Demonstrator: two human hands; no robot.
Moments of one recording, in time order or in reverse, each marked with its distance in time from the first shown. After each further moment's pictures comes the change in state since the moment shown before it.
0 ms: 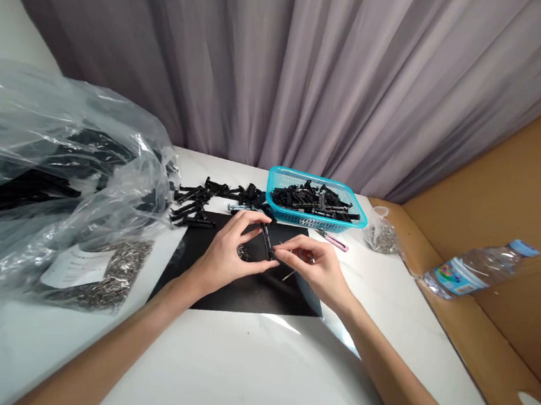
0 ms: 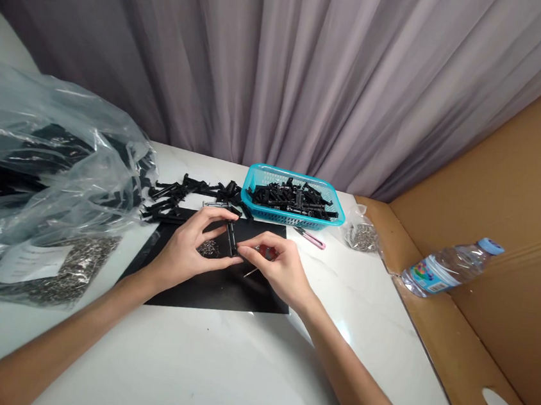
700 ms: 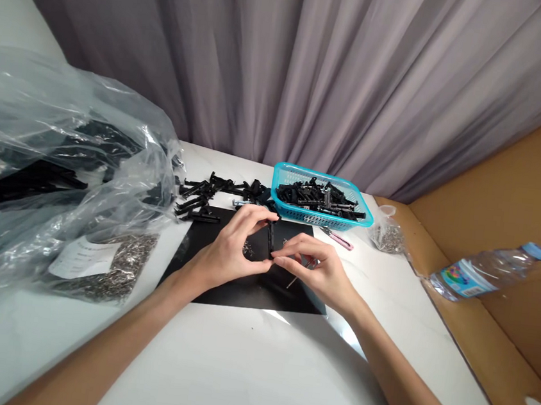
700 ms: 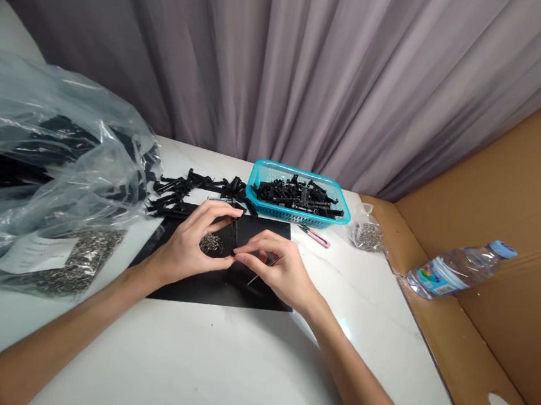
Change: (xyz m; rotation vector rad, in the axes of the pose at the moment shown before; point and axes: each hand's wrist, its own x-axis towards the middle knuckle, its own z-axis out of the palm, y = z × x) left_hand -0.002 0.000 -0.008 0.219 -0.064 0.190; right_hand -0.004 -0.005 0.000 -0.079 -0.113 -0.115
